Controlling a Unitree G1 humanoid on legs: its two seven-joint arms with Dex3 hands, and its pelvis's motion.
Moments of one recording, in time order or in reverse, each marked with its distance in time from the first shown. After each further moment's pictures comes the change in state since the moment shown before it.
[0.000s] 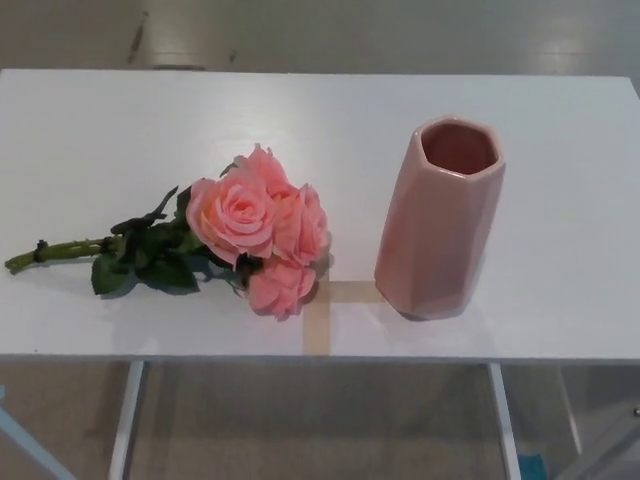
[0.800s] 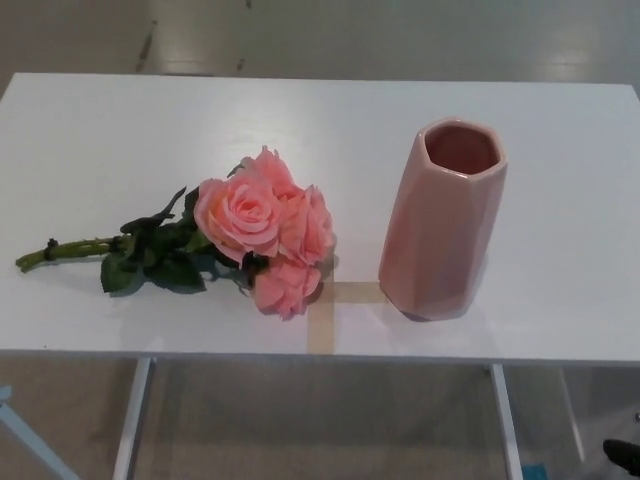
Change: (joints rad) left_arm 0.480 0.009 0.009 -0.682 -0.093 -0.152 -0.285; right_arm 0.095 0.061 0.062 -0.330 -0.018 -0.022 -0.038
